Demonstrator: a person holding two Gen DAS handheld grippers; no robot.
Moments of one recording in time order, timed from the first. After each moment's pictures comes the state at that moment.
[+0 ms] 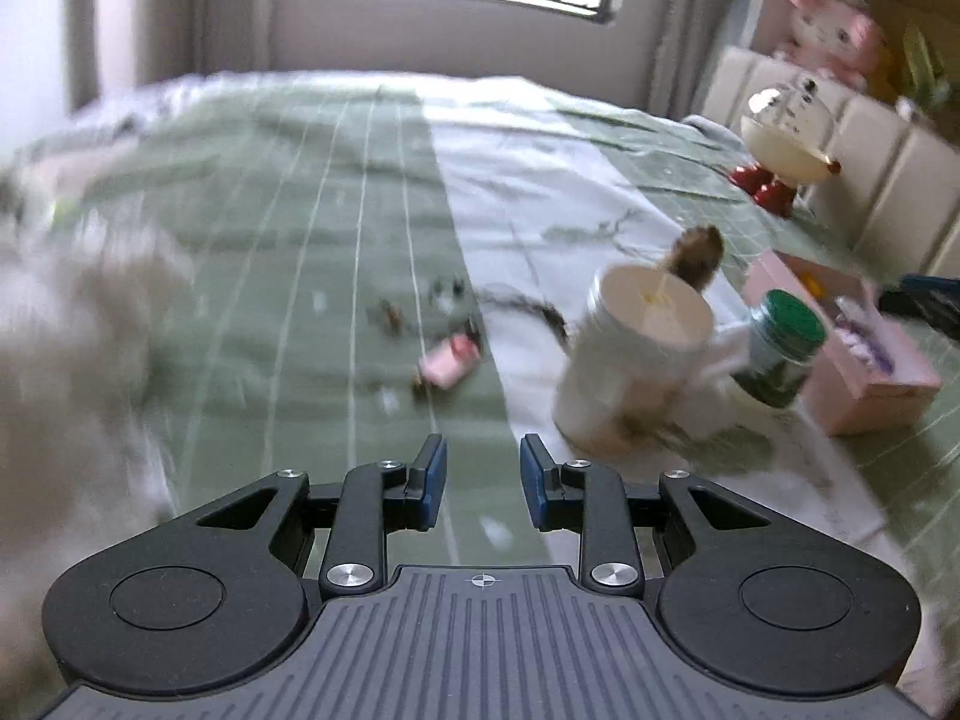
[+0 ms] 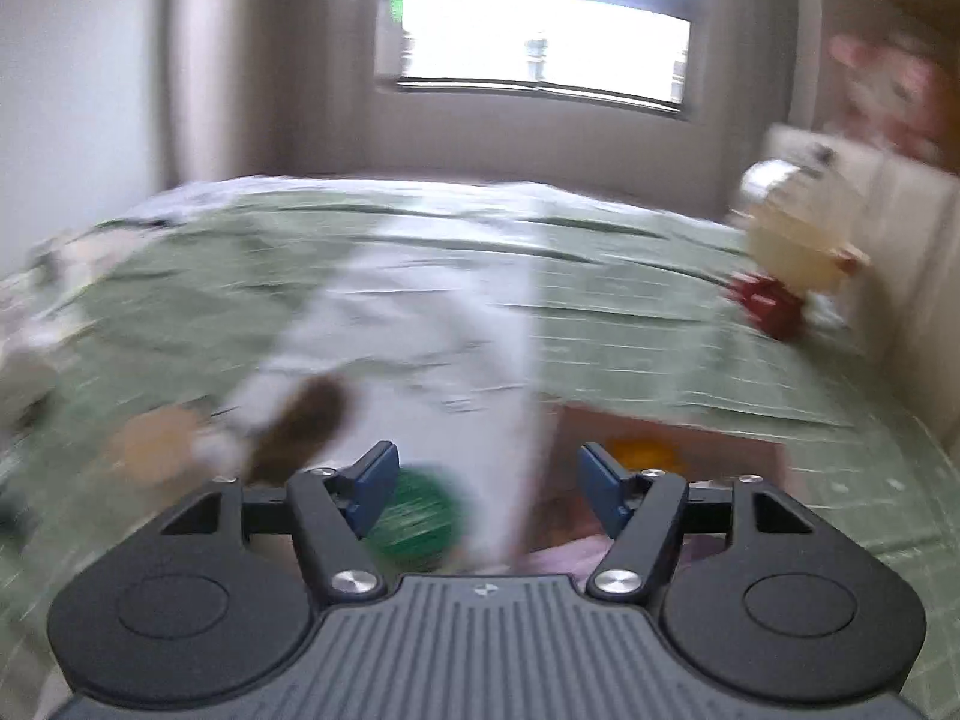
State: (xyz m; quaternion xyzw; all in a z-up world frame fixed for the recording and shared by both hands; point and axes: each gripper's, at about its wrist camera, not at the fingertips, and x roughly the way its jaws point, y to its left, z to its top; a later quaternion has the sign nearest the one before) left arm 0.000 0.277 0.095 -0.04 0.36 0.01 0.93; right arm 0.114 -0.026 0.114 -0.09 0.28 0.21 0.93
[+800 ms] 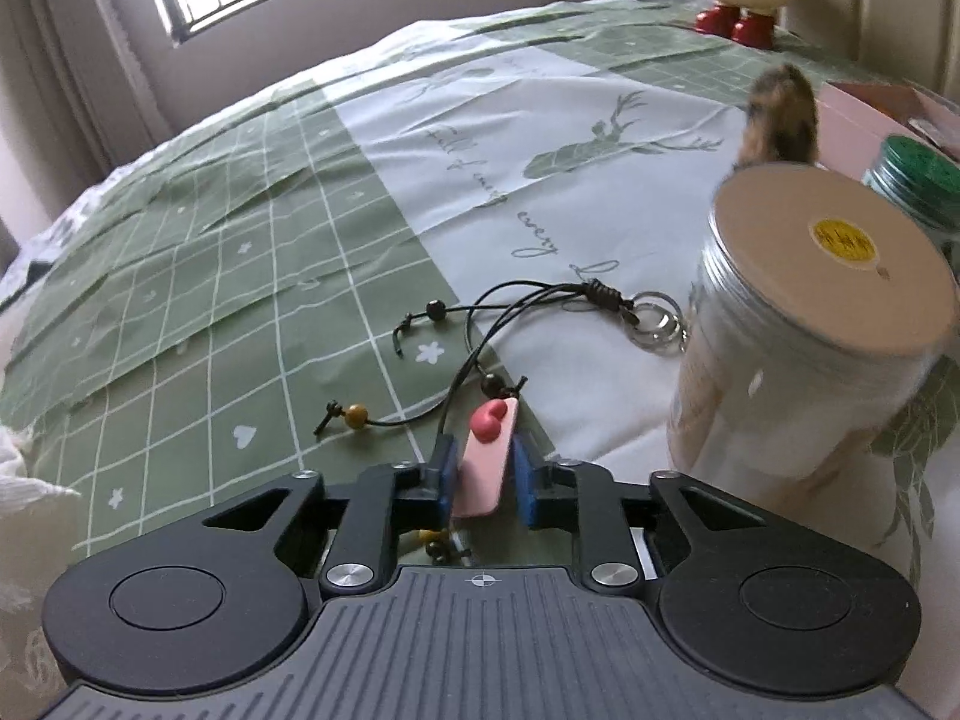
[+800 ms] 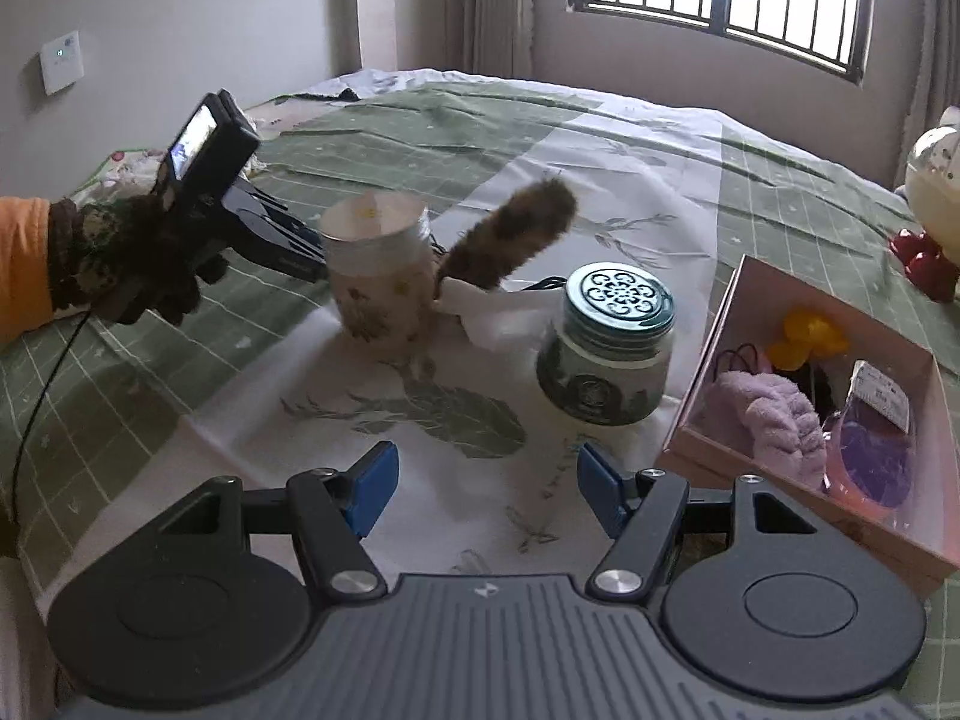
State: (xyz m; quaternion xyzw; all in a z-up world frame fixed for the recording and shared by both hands) left arm 0.124 0.263 0.024 0.13 0.40 -0.04 0.90; right arm 0.079 -0.035 0.062 -0.14 0.35 0.33 0.87
